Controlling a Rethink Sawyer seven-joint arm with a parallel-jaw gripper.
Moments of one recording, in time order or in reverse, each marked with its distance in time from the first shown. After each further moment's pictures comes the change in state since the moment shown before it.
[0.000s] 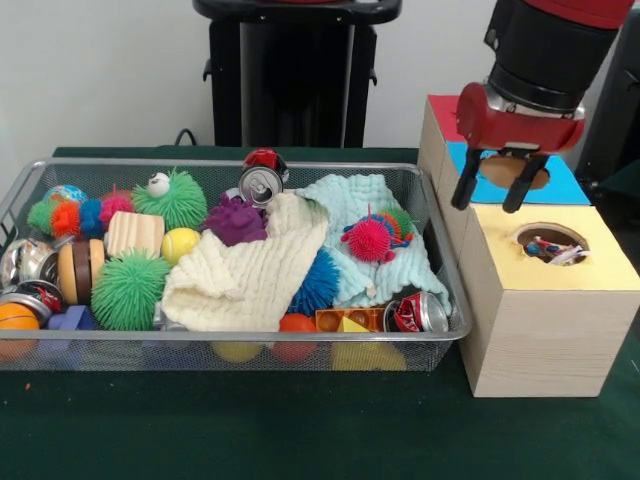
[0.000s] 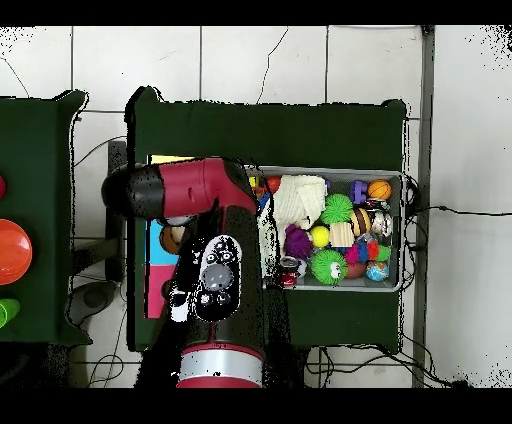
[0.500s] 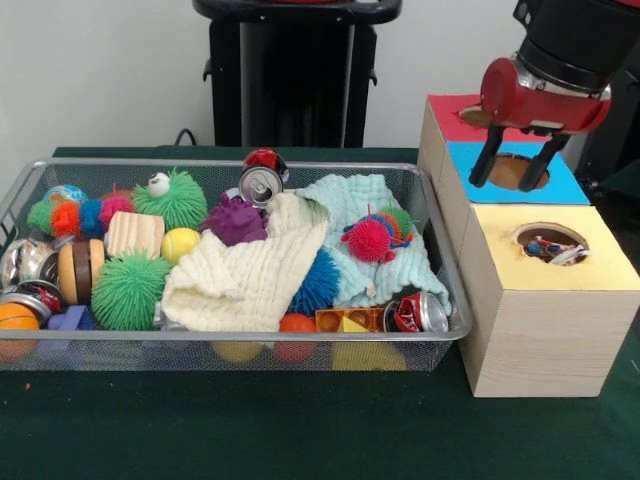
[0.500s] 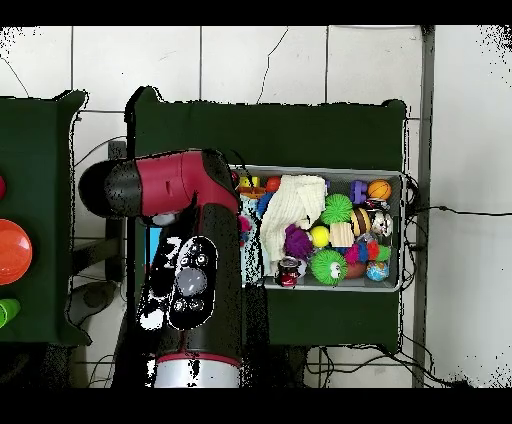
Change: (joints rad) arm 0.052 0.005 -0.041 -0.063 0.000 0.113 0.000
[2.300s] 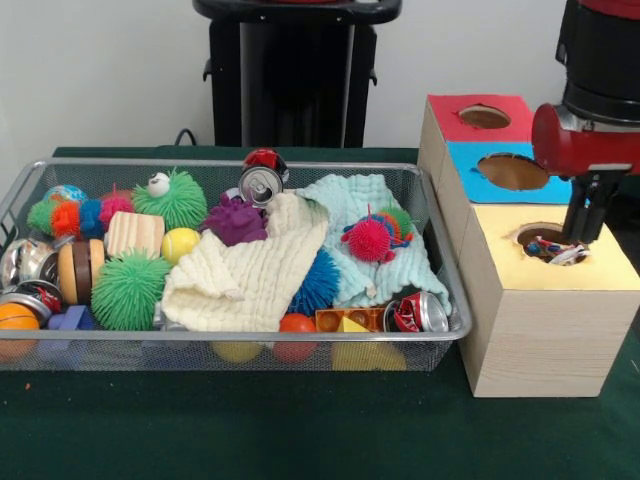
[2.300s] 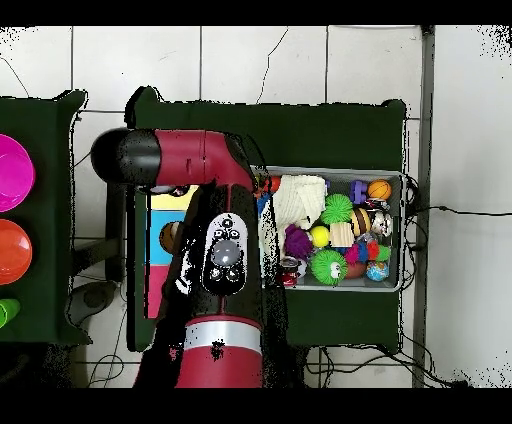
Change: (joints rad) arm -0.064 0.074 0.057 -0.086 0.230 -0.084 0.000
